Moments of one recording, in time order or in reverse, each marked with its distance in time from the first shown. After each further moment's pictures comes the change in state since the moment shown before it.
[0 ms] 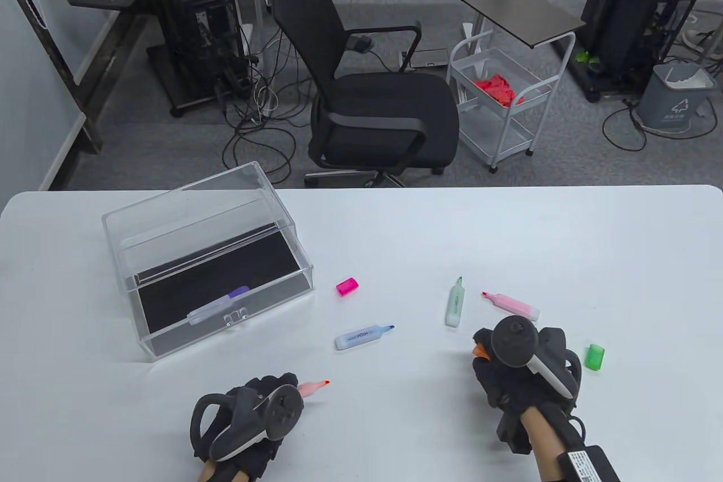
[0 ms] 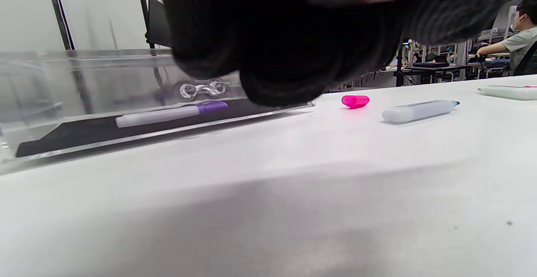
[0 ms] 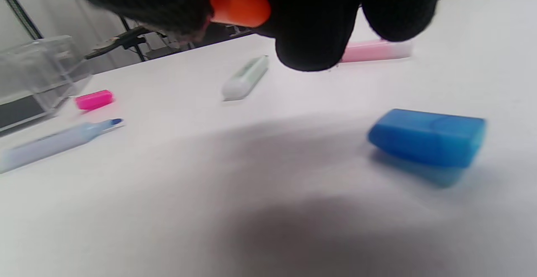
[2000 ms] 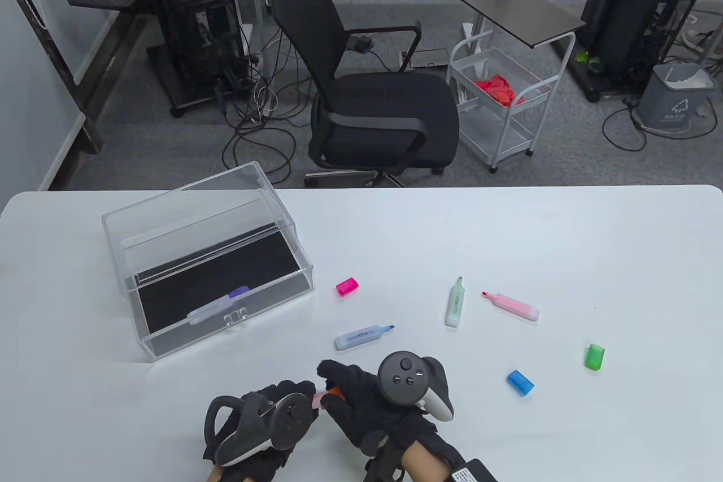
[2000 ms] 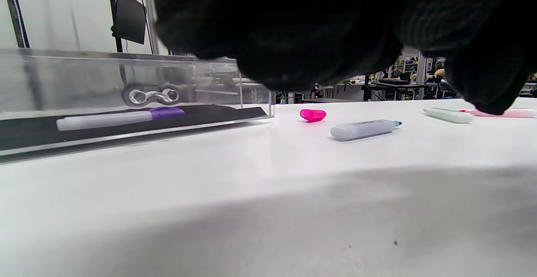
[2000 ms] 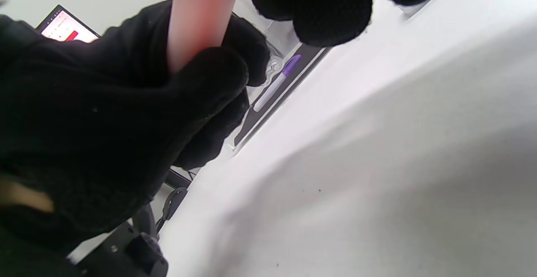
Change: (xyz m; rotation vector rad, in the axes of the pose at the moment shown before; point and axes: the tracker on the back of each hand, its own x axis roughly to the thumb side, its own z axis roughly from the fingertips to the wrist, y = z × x) left_hand 0.019 0.007 0.006 0.026 -0.107 0.062; right_hand 0.158 0.091 0.020 0.204 -0.543 -0.581
